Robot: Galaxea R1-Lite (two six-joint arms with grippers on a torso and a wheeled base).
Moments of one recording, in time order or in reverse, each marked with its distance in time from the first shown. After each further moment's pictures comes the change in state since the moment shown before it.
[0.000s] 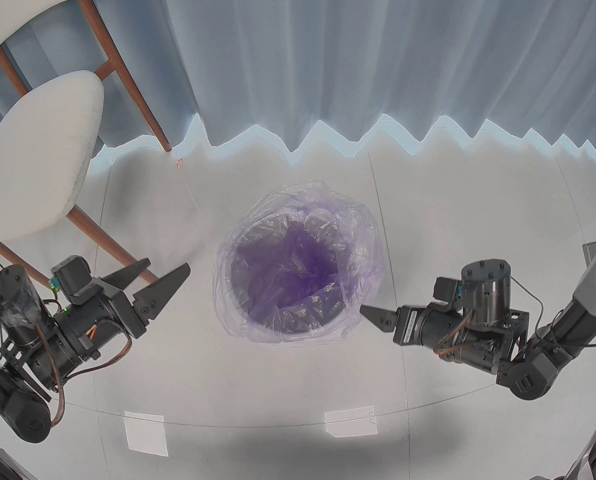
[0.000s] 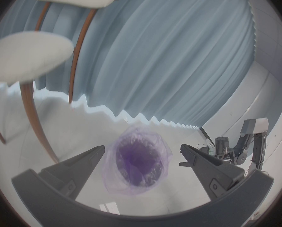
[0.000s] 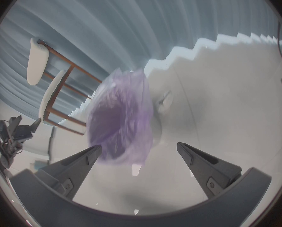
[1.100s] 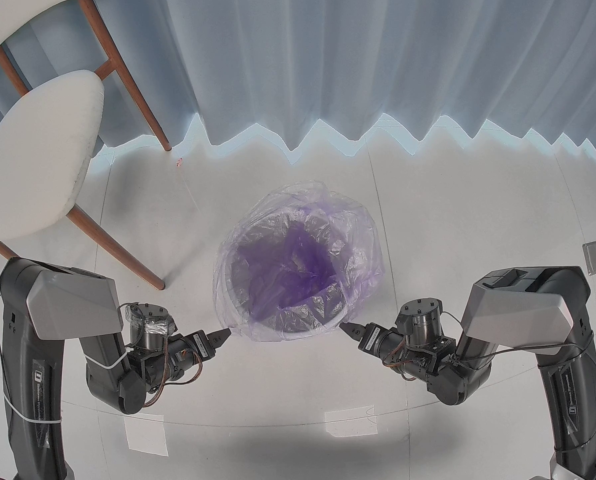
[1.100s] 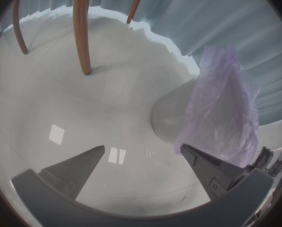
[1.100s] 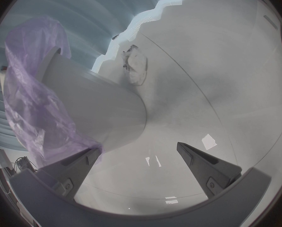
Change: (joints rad) left arm 0.008 0.739 -0.391 0.241 0.232 -0.248; right arm -0.061 0.546 -0.296 -0.175 0.013 0.292
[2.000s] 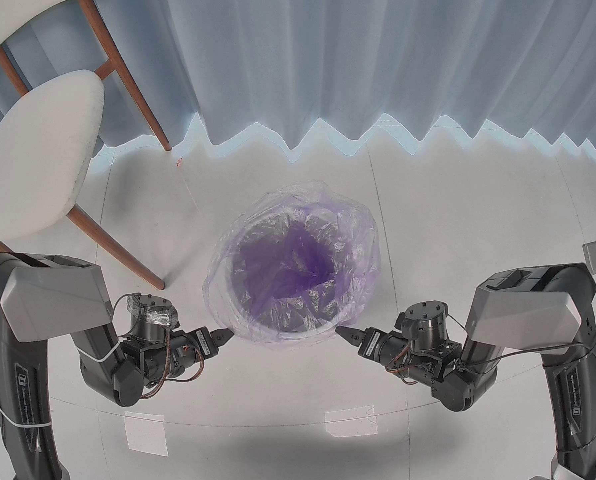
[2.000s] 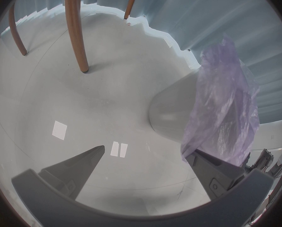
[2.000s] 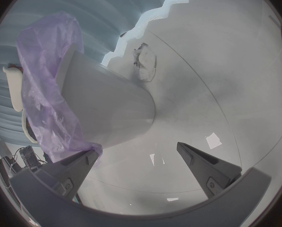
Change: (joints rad) left arm -0.034 -0.108 -0.007 0.171 -0.002 -0.004; right arm 0.020 -0.038 0.085 -0.075 0.063 -0.011
